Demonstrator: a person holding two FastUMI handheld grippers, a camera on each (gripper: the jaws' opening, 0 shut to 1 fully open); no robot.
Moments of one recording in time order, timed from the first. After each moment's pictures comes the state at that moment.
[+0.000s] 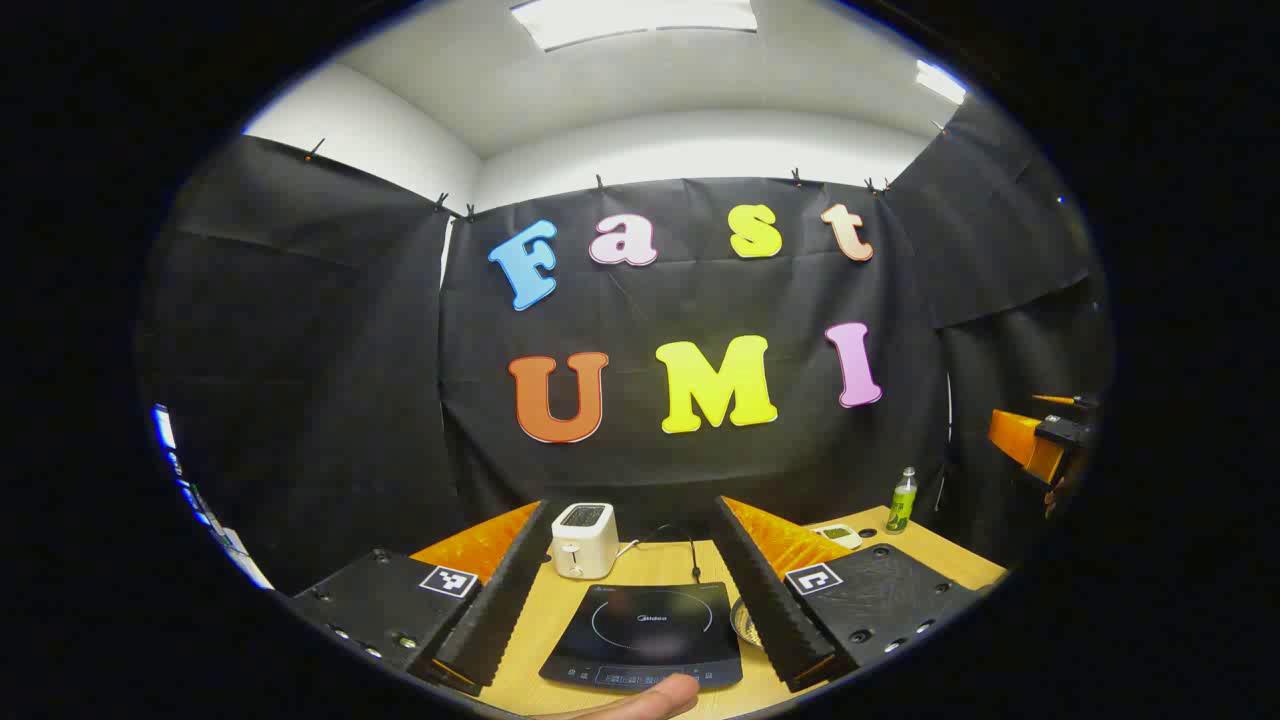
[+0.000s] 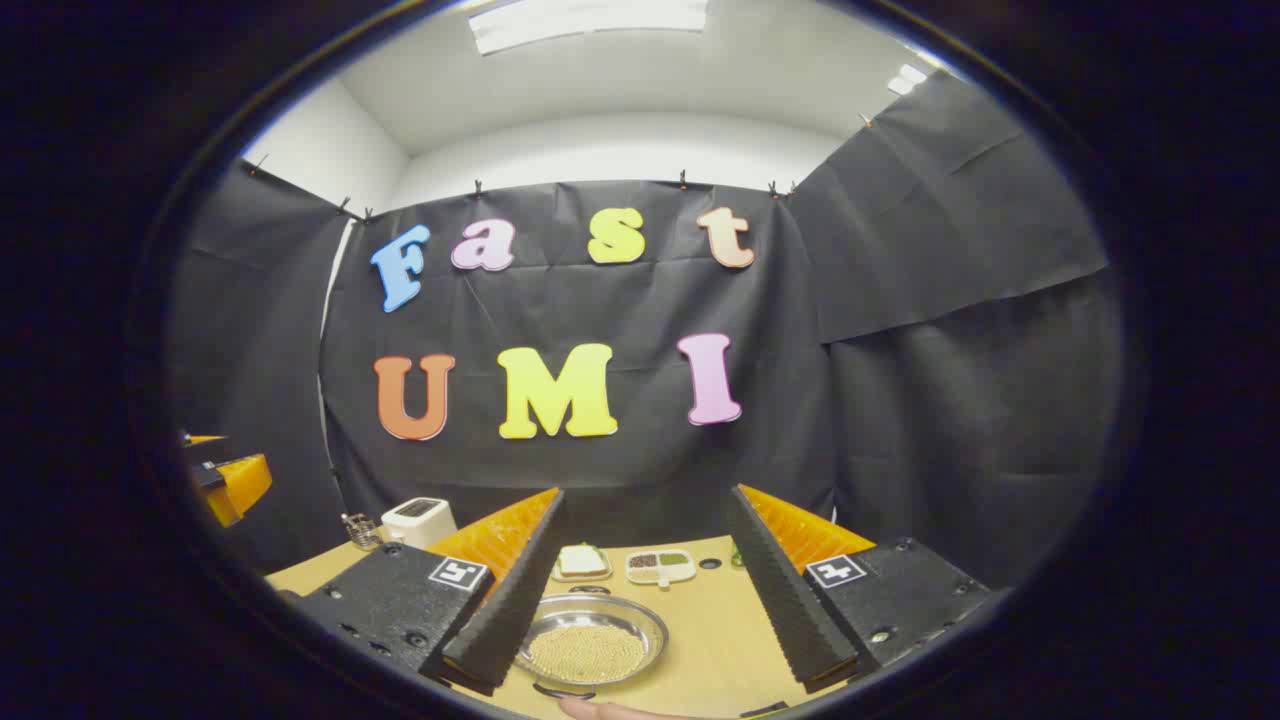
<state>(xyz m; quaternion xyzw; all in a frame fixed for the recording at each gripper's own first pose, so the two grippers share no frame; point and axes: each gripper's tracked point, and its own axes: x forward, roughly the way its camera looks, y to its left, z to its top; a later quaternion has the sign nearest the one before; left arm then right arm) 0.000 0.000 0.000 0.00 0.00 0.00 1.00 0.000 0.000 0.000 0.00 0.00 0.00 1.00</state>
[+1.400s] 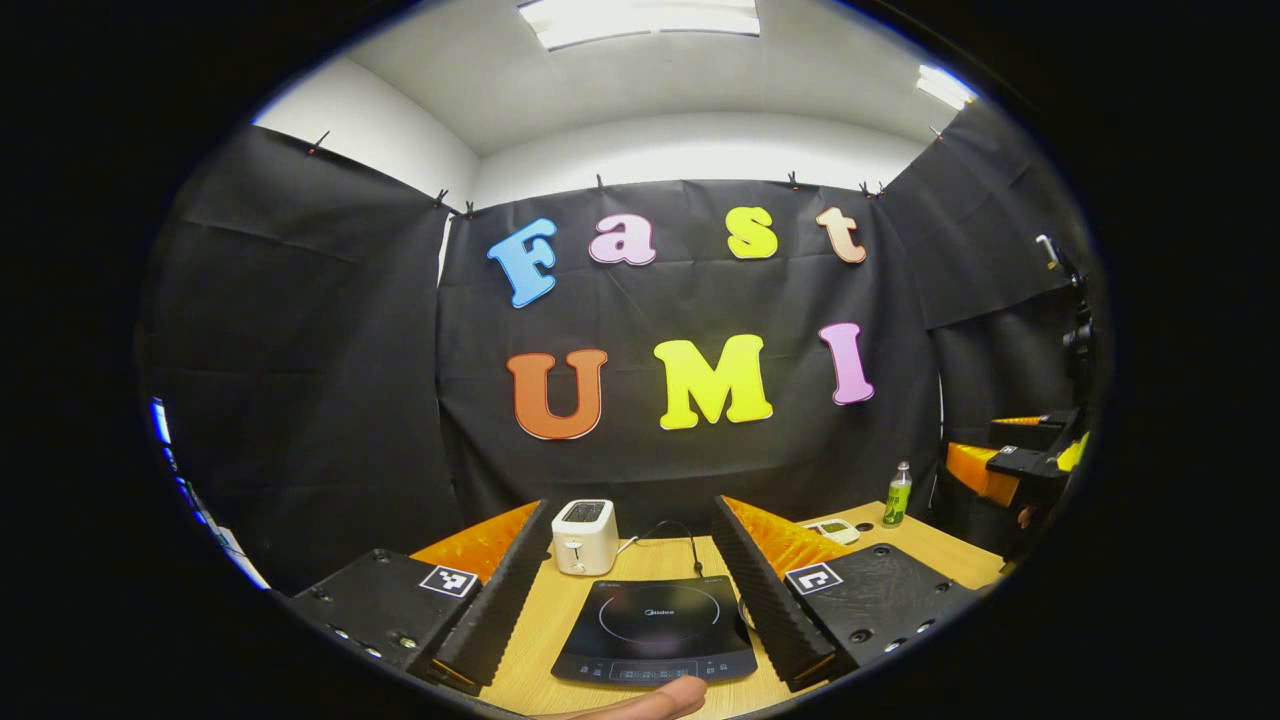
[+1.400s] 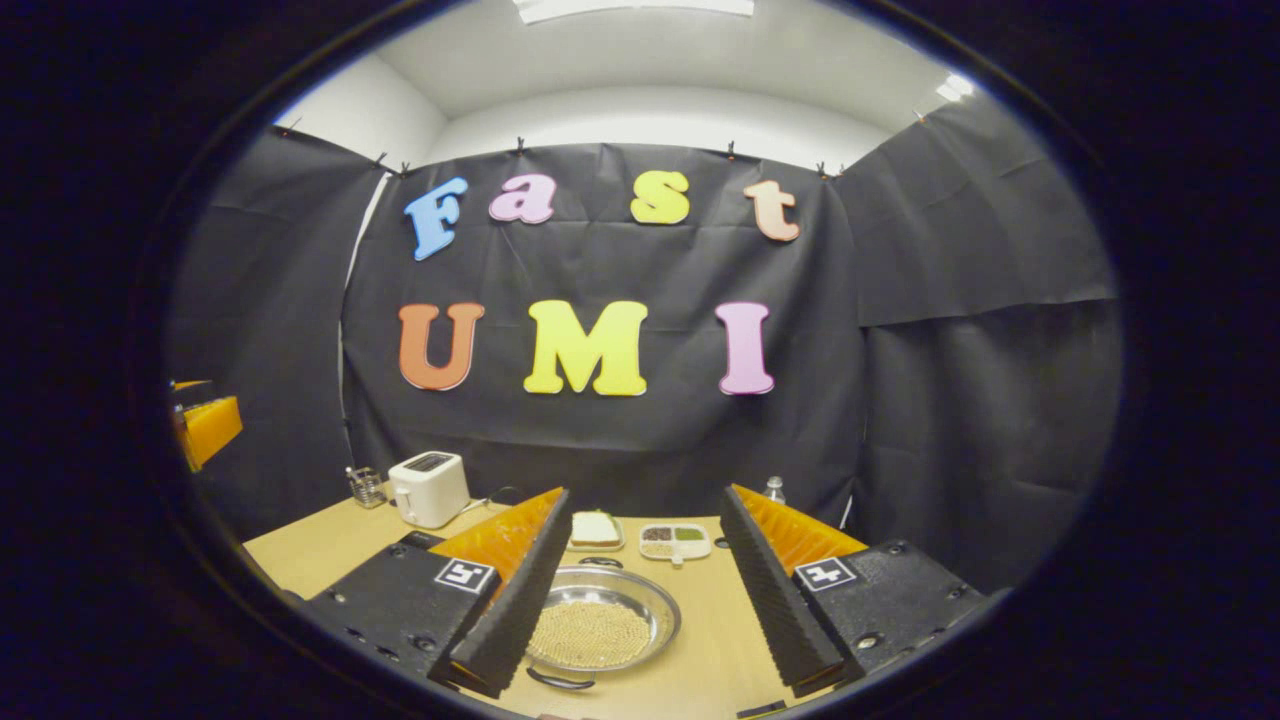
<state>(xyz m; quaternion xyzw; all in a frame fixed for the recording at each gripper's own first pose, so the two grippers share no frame) -0.018 0.020 -0.012 -0.01 0.00 -0.01 1.00 0.024 0.039 -0.053 -0.05 0.06 0.04 1.00</state>
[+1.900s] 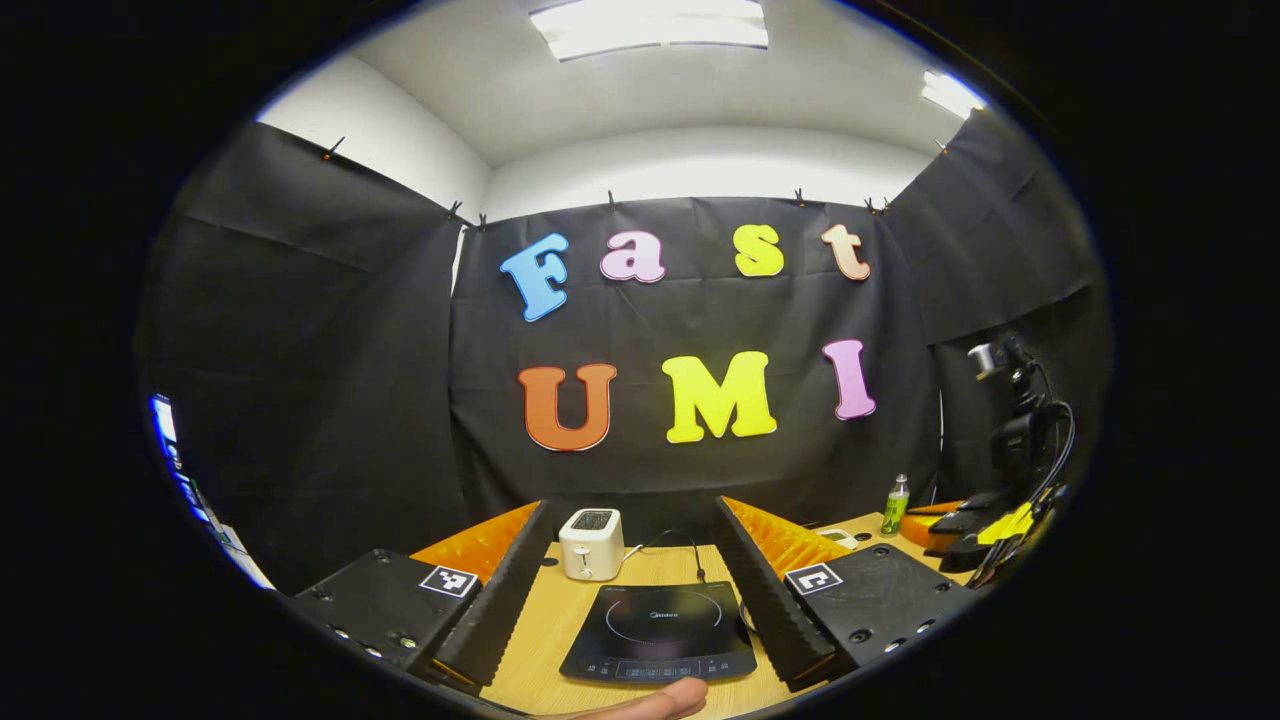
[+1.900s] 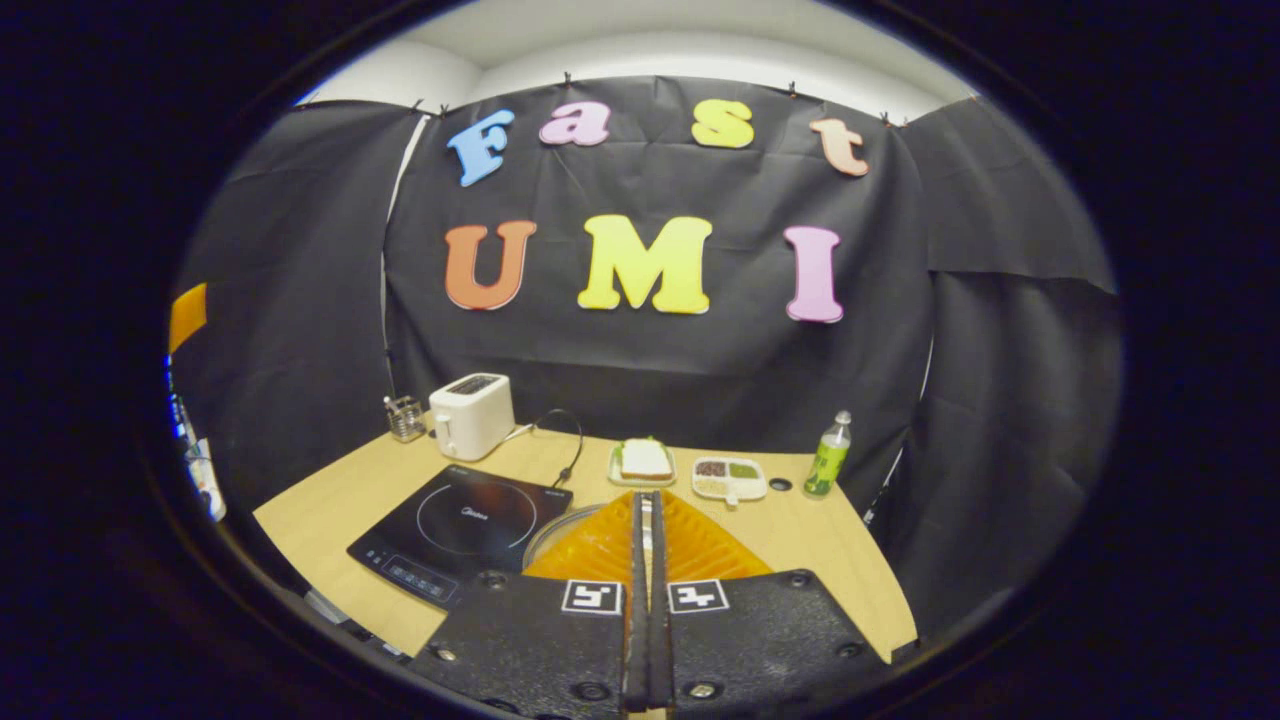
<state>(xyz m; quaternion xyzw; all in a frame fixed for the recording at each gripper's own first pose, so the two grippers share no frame) -0.040 0.031 0.000 -0.01 -0.02 -0.01 1.00 0.035 0.090 -0.142 -0.07 0.19 0.11 0.97</state>
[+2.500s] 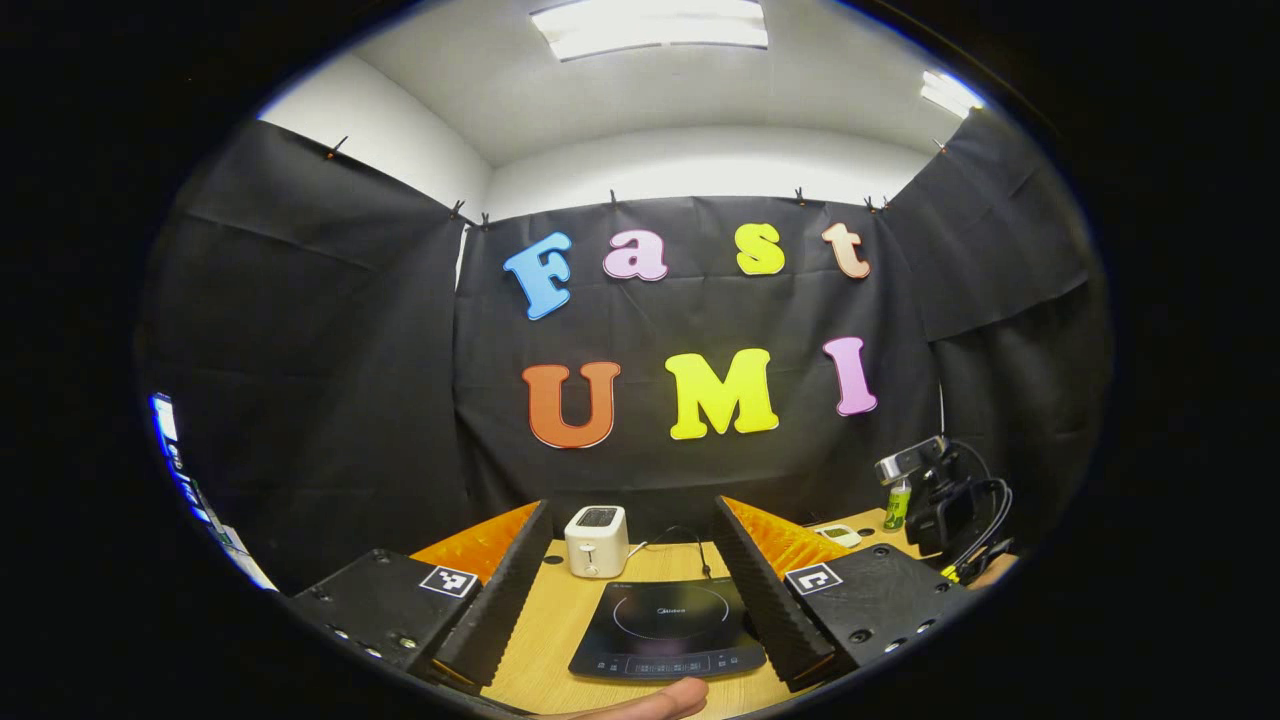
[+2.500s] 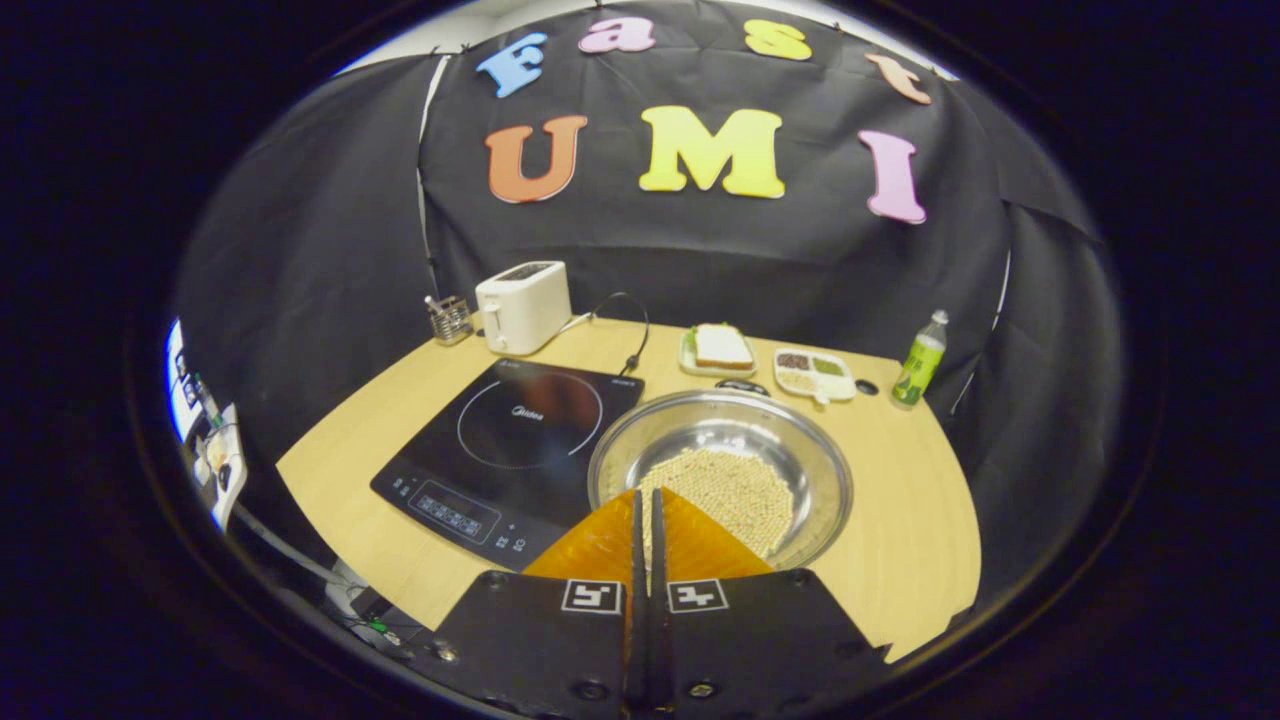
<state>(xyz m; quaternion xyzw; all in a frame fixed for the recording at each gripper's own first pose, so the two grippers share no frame) -0.044 0.042 -0.012 -0.01 -0.02 -0.01 1.00 0.021 0.144 -0.266 -0.08 0.34 0.16 0.92</state>
